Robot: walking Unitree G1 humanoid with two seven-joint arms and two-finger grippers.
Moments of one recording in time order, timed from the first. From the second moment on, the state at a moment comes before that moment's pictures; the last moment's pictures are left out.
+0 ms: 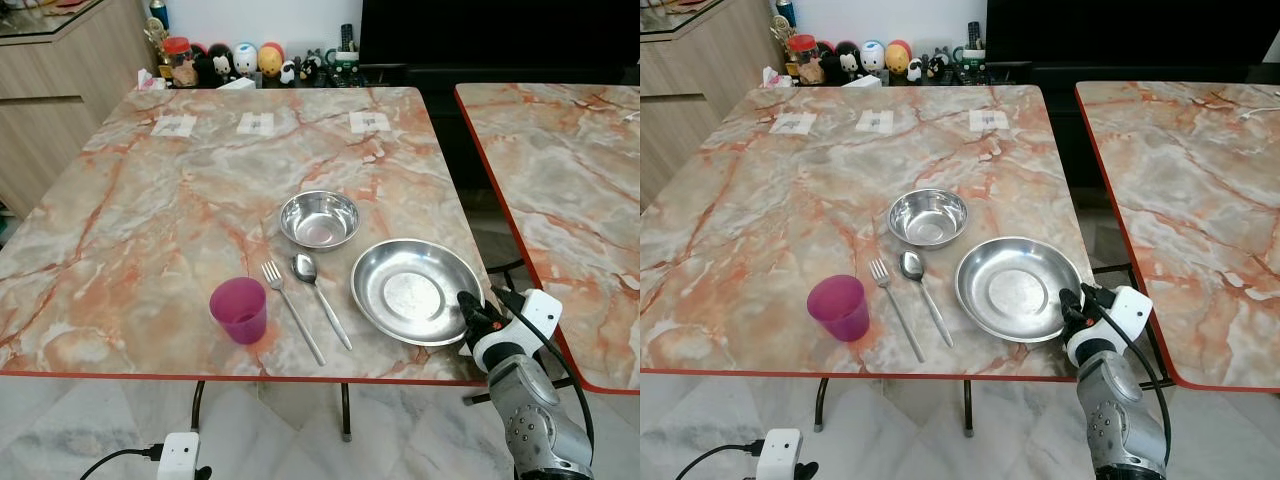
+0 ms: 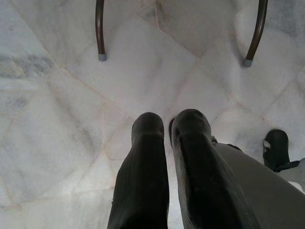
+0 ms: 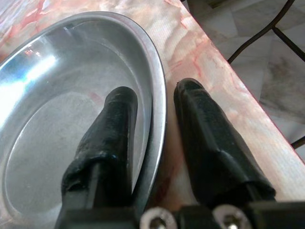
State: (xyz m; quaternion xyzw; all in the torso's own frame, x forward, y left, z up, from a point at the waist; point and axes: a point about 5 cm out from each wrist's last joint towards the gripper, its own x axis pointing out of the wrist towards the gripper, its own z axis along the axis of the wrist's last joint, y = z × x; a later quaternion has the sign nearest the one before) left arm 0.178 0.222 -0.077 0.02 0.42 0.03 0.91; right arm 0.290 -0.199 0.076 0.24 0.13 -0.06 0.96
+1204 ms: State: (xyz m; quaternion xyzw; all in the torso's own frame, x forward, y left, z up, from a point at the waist) left arm 0.184 0.219 -0.075 0.04 0.41 0.01 0.91; right arm 0.280 -0.220 0.121 0.28 -0.09 -0.14 0.95
